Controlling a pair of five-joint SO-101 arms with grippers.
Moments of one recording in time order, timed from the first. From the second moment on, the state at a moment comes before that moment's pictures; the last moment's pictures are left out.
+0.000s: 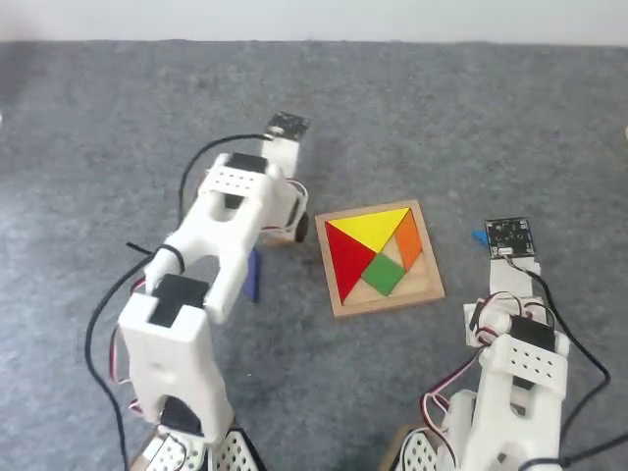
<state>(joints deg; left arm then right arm) 8.6 23.9 8.2 65.8 0.1 16.7 -50.2 77.2 48.4 22.8</state>
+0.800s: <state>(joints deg) 10.2 24.9 1.0 73.5 0.4 16.8 -50.2 77.2 48.4 22.8</state>
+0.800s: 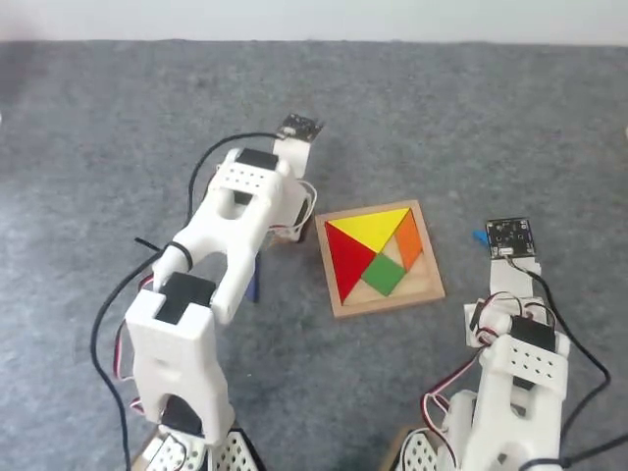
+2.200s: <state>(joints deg) 9.0 35.7 -7.2 78.5 0.4 14.4 -50.4 77.2 48.4 22.8</state>
